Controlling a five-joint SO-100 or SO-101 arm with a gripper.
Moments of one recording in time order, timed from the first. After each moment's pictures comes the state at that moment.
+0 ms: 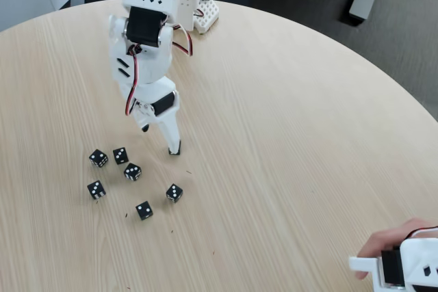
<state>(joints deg) 12.7 89.8 114.9 50.9 37.7</state>
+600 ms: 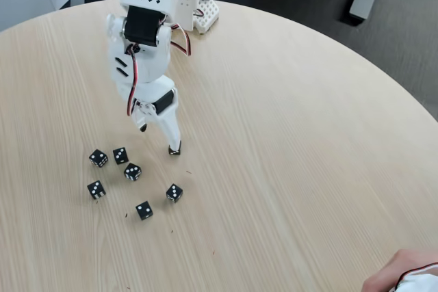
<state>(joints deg) 12.9 89.8 114.9 50.9 30.9</state>
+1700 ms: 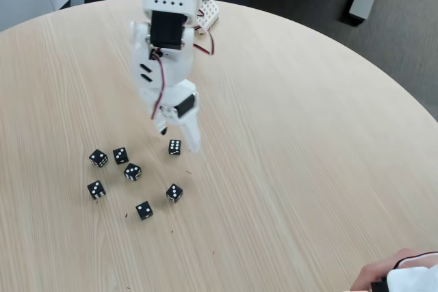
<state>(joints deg) 7.2 89.8 114.9 50.9 40.8</state>
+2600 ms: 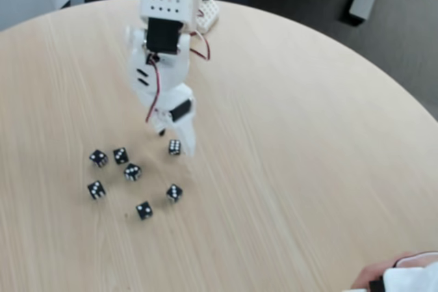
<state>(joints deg) 7.4 85.6 114.7 50.4 44.4</state>
